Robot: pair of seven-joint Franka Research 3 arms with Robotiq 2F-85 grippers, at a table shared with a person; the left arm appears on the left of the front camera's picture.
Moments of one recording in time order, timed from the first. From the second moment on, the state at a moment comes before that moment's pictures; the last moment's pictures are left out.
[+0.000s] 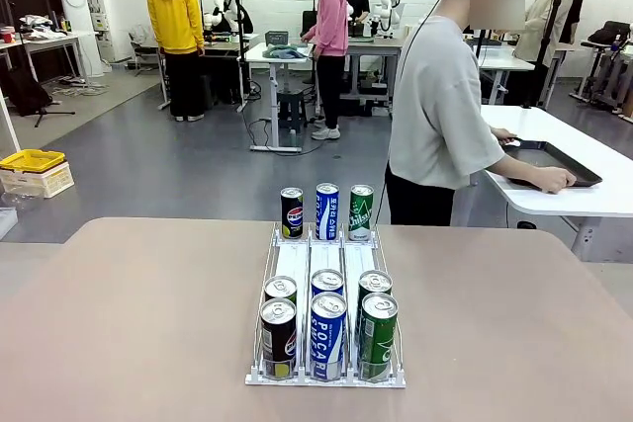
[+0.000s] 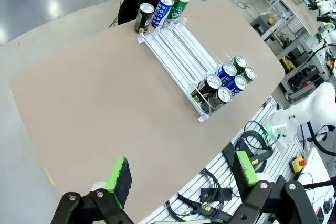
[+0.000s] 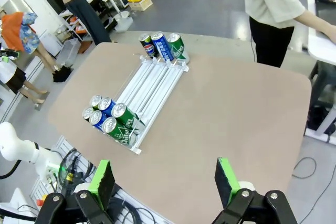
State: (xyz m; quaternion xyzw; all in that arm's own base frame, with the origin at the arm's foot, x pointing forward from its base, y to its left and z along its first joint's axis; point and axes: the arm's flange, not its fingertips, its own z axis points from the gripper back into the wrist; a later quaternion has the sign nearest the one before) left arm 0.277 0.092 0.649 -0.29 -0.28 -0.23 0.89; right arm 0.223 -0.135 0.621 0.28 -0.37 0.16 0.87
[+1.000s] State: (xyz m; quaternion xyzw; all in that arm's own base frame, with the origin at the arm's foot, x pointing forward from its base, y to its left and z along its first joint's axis) left arm 0.277 0.092 0.649 -0.29 -0.28 -0.23 0.89; right arm 0.223 -0.135 0.621 0.28 -0.37 0.16 0.87
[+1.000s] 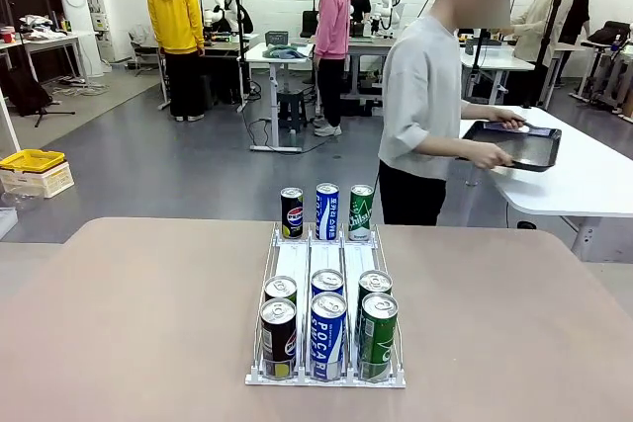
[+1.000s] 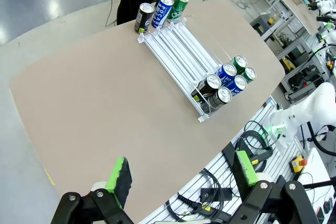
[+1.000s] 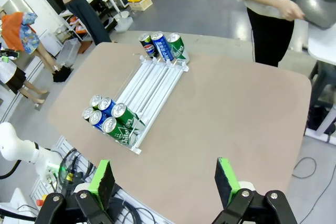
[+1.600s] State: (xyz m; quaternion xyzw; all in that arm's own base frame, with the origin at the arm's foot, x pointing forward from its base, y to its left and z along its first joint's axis) left arm 0.277 0.092 0.649 -0.29 -0.28 -0.23 0.89; right arm 0.223 -0.135 0.621 0.28 -0.37 0.16 0.87
